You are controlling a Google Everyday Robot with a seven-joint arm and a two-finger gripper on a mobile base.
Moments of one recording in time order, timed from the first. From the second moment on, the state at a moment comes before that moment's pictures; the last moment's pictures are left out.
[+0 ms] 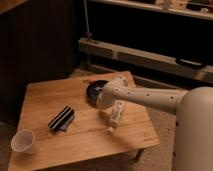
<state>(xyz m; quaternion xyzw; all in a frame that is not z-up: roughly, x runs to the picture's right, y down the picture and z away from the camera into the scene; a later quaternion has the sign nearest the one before) -0.022 0.101 0.887 -0.14 -0.23 -0.40 0.87</state>
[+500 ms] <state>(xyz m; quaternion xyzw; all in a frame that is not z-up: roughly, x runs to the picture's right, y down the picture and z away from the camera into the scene) -0.010 0.097 0.894 -0.15 -0.21 -0.38 0.89</state>
